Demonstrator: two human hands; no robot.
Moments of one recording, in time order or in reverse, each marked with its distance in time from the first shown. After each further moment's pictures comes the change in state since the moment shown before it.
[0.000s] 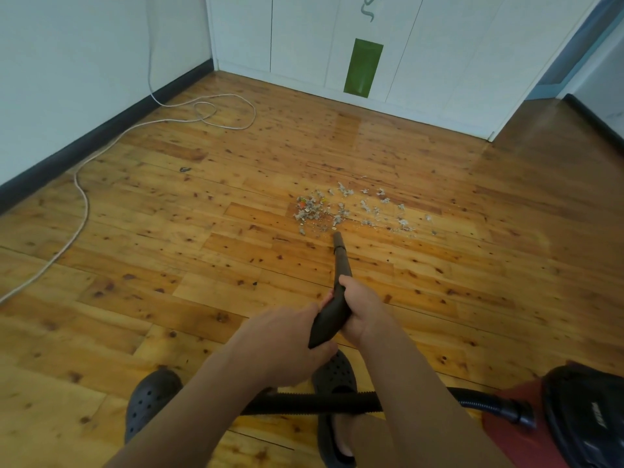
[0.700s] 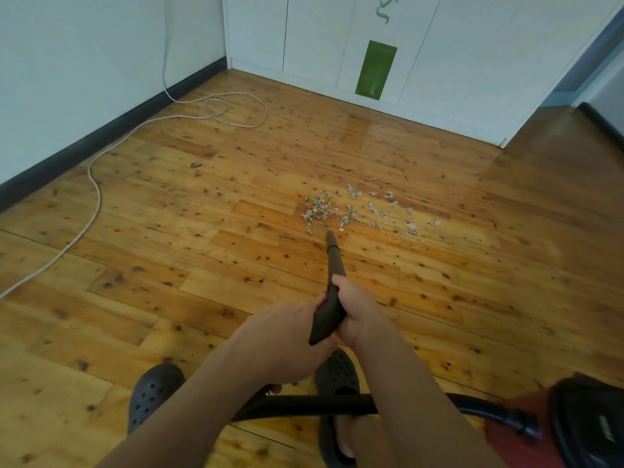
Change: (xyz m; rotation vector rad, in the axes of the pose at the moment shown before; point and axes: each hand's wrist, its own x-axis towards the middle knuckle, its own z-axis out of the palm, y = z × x) left_hand -0.005 -0.013 0.000 -0.176 -0.046 -0.114; right_hand -0.005 0.010 0.017 -0.065 -0.024 0.028
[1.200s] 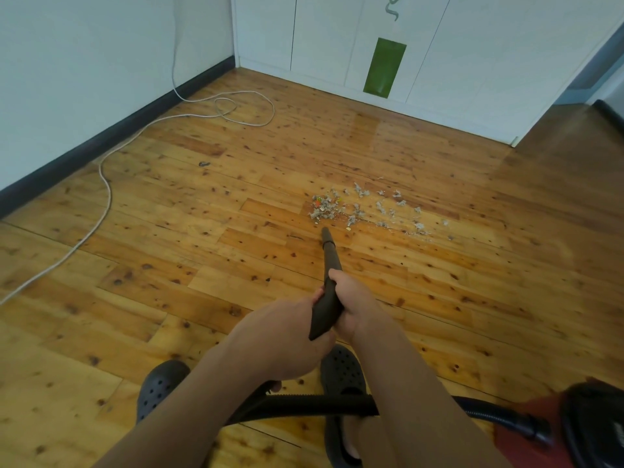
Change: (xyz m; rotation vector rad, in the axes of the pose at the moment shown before) left_hand -0.004 -0.004 -0.009 -0.057 0.013 -0.018; right_hand -0.005 0.001 0.016 0.001 -0.040 0.021
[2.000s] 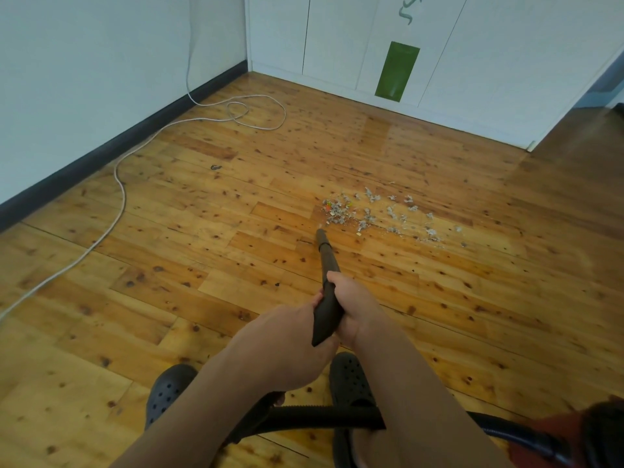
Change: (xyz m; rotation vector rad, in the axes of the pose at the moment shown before) left_hand -0.004 -0.005 -0.009 -0.035 0.030 -0.032; right_hand 0.001 -0.001 0.020 -0.097 -0.030 0.011
